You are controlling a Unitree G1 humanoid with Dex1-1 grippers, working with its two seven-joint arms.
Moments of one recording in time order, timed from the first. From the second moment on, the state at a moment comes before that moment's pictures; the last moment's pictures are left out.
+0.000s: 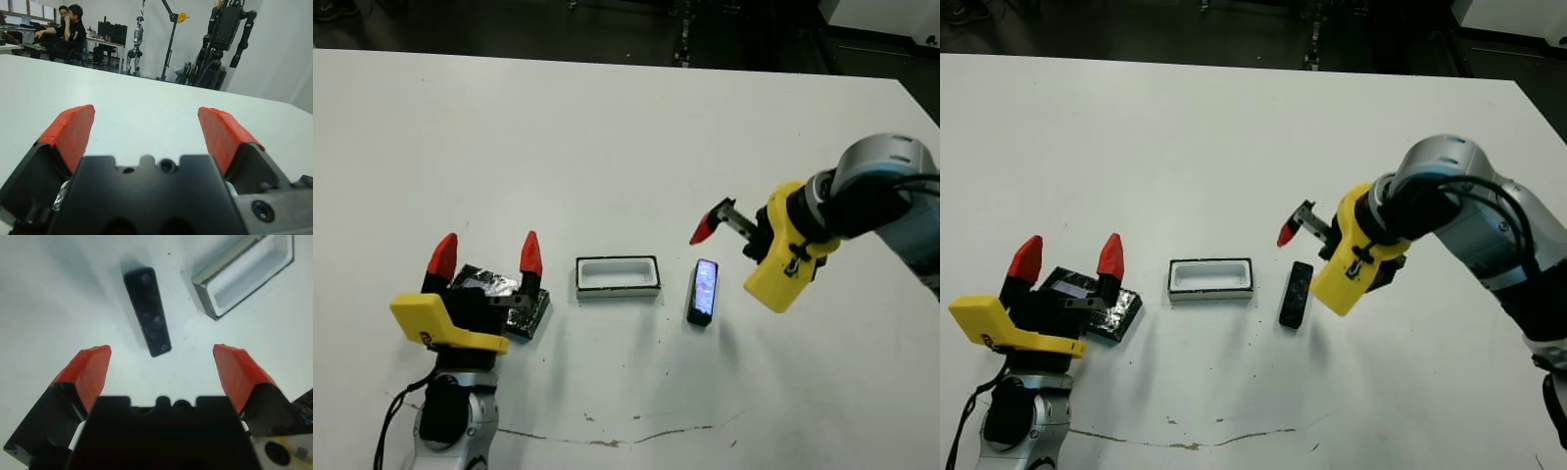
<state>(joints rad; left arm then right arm) 0.32 0.02 -0.05 -0.51 -0.16 -0.03 -0.02 -0.81 -0.91 0.55 -0.07 -0.27 -0.42 1.50</state>
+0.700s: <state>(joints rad) 0.36 0.00 -0.09 -0.52 -0.15 -0.06 -0.01 -0.83 -0.82 0.59 -0.05 -0.30 -0.45 1.51</state>
